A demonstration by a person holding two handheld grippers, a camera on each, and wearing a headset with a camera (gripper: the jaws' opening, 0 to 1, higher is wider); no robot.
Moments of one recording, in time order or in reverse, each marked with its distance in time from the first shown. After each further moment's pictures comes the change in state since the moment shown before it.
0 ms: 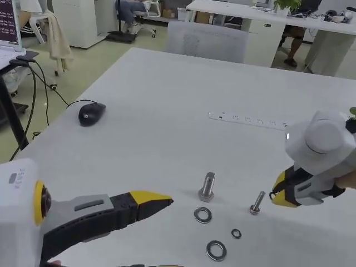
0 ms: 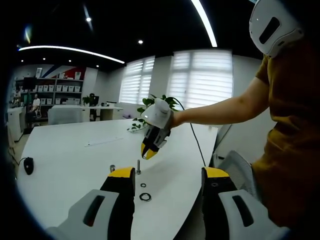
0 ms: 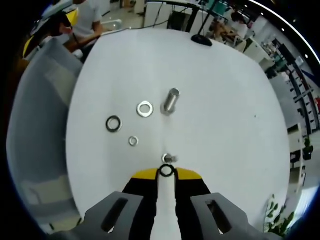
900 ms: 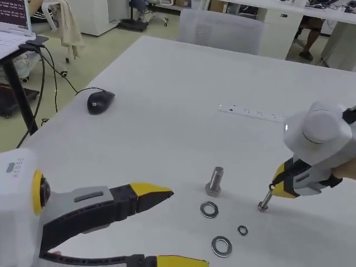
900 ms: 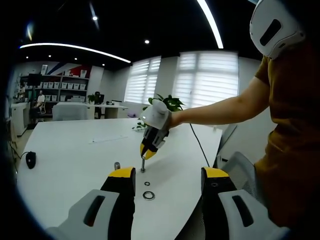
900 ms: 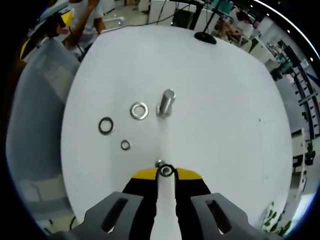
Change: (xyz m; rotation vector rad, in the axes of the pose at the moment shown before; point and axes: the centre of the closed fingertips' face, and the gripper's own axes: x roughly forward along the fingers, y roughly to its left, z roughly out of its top) left arm 0.000 0.008 -0.004 -0.032 -0.005 0.041; right arm 0.016 -0.009 0.004 -0.032 0.023 0.038
